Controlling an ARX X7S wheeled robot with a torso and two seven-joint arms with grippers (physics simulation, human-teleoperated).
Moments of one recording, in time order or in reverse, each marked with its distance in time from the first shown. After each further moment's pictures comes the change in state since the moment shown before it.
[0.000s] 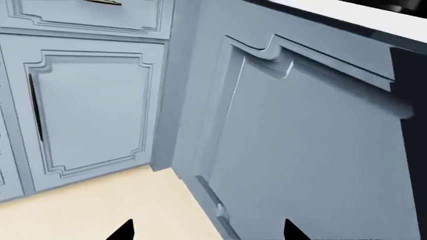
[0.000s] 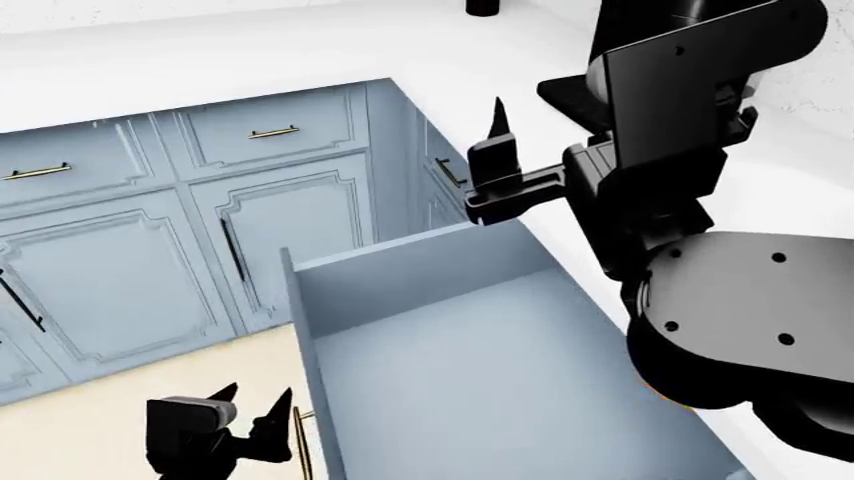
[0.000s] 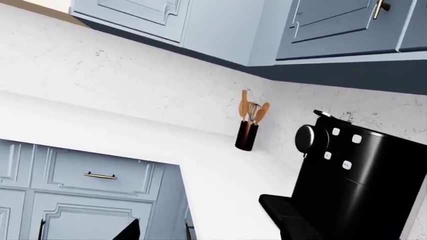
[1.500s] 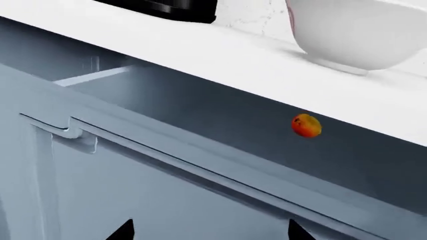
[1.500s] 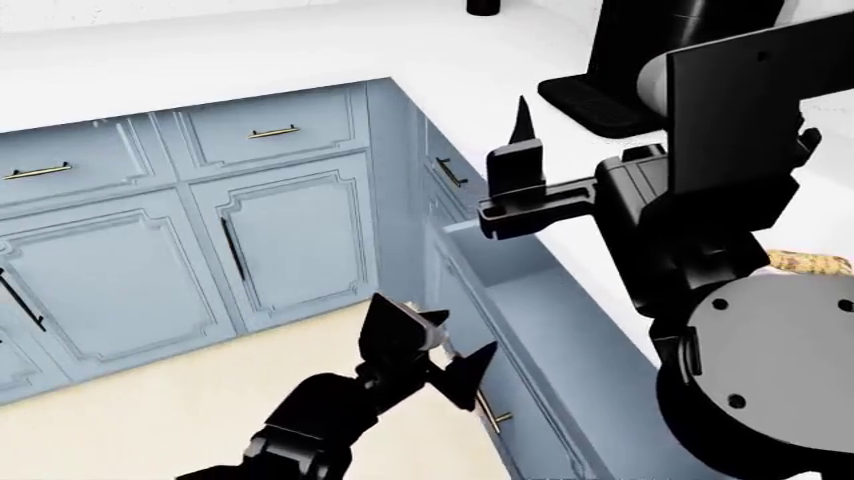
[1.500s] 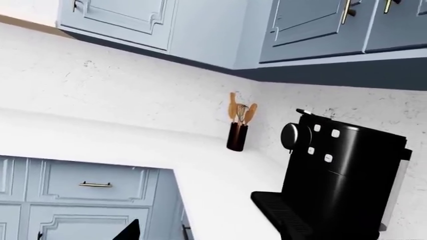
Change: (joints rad) left arm -0.580 0.288 1.377 -0.435 -0.860 0.231 0.042; right arm 0.020 0.053 0.053 -0.166 0.107 0.011 0.177
